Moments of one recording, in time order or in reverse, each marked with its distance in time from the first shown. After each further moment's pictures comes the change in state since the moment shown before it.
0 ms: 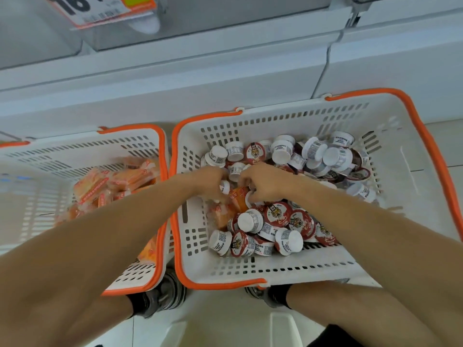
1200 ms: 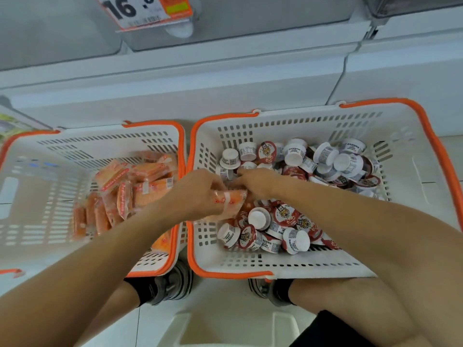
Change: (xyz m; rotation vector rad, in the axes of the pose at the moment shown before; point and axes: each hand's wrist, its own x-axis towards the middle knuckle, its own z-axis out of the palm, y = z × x) left_hand -0.116 0.019 -0.009 -0.204 0.304 -0.094; right_hand 0.051 -0.007 0.029 -0.347 -0.048 -0.166
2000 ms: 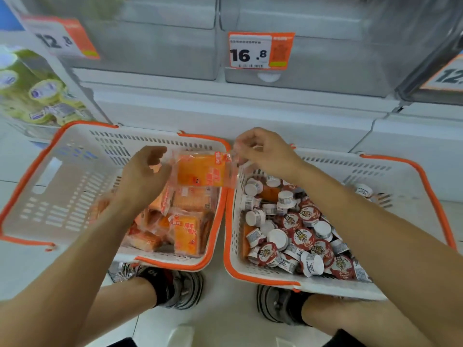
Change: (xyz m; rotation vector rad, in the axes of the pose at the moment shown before) left_hand -0.095 -0.127 -0.049 -0.639 0.760 -0.323; right_hand -0.031 -0.137 -0.152 0.817 0.492 0.055
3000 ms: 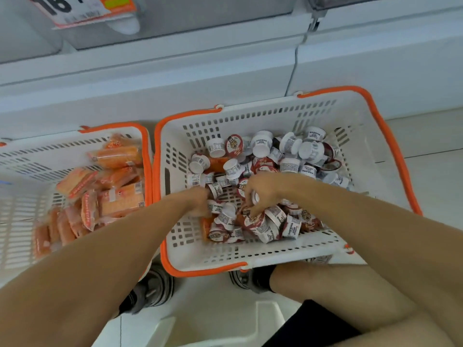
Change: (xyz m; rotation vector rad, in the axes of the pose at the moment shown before) left_hand -0.006 0.004 0.257 0.973 -1.112 0.206; right_hand -0.075 0.189 -0.049 -0.663 -0.642 0.254
